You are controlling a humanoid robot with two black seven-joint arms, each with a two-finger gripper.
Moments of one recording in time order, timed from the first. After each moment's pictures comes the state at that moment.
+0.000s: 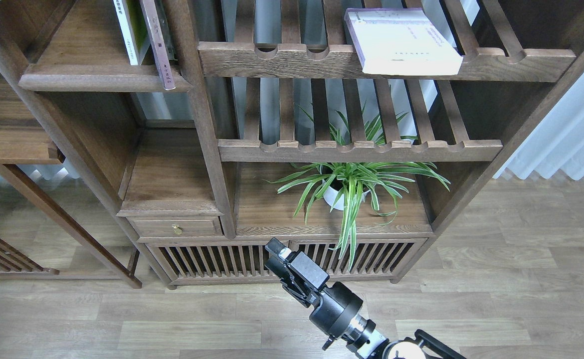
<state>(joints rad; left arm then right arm) -0.84 0.95 -1.34 -1.18 0.20 -0.49 0.47 -0.02 -0.03 0.76 1.25 0.18 0.58 -0.08</state>
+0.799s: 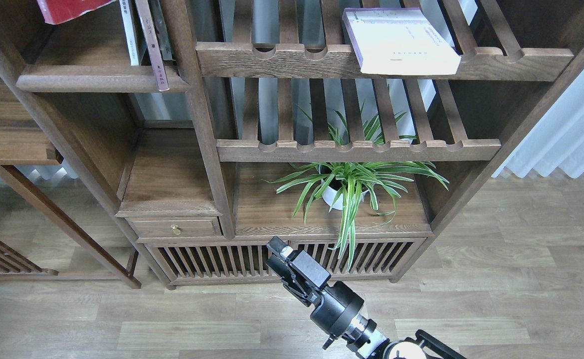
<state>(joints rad) -1.07 0.57 -1.26 -0.95 0.56 -0.49 0.46 -0.03 -0.03 0.77 1.25 0.18 0.58 -0.08</state>
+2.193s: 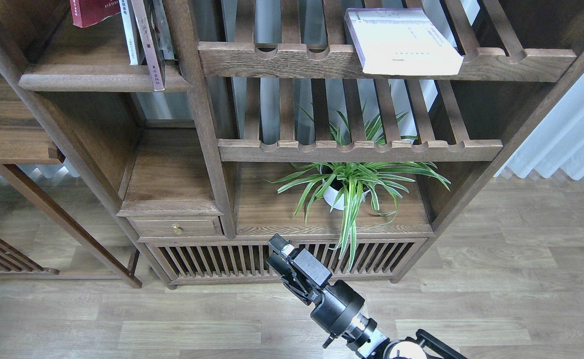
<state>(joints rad) -1.19 0.48 -1.07 -0.72 0.81 -0.49 0.23 -0.03 -0.03 0.77 1.26 0.19 0.58 -0.08</state>
